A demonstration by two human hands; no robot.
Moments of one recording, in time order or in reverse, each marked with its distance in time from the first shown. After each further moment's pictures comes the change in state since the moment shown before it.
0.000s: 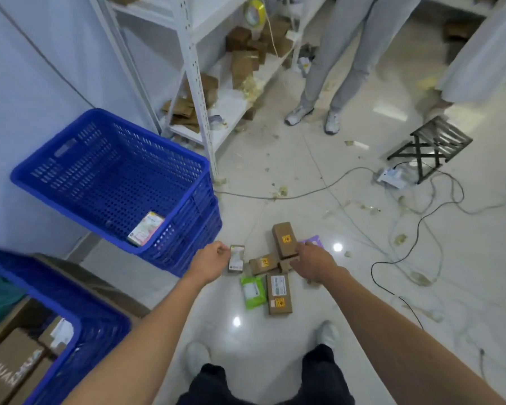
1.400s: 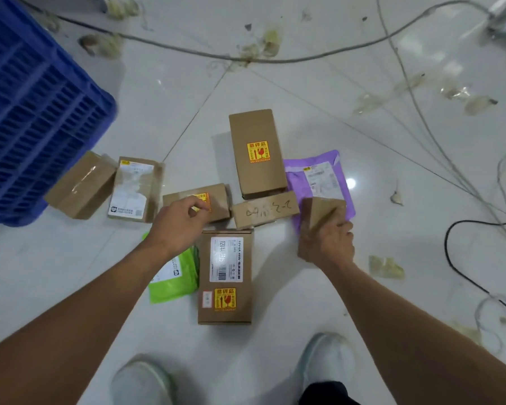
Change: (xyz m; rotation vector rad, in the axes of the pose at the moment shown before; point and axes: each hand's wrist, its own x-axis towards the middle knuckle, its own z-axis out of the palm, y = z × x) left_hand 0.421 -0.195 0.474 -0.004 0.023 -0.117; right_hand 0.465 0.335 0.455 0.314 0.264 0.442
